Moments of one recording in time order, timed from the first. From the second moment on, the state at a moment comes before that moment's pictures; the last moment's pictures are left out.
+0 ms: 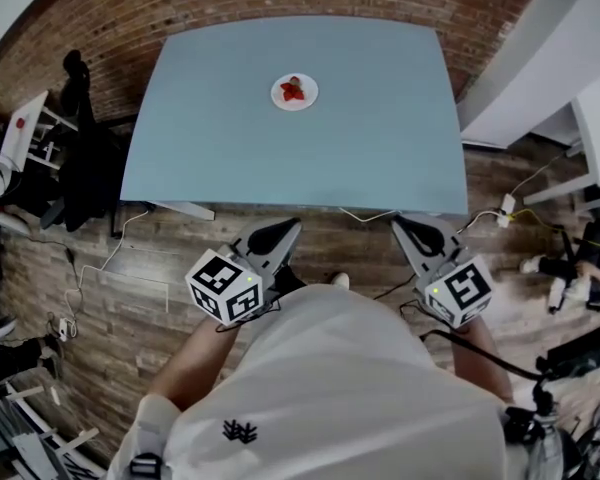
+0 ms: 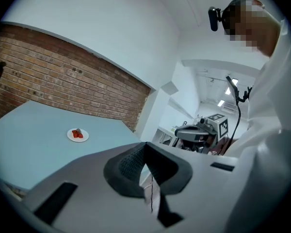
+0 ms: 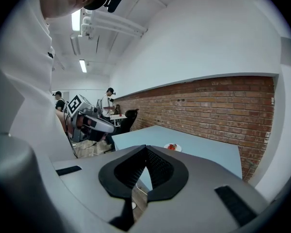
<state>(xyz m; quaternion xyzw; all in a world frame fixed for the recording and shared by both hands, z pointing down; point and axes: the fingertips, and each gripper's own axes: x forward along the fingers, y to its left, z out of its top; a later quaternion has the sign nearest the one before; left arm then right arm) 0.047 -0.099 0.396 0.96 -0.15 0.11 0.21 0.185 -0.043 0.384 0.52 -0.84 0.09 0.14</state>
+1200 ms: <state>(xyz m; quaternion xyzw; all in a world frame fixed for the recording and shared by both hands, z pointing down) 0.048 -0.066 0.405 0.96 -0.12 0.11 0.22 0.166 -0.012 0.387 0.51 -0.84 0.09 0.13</state>
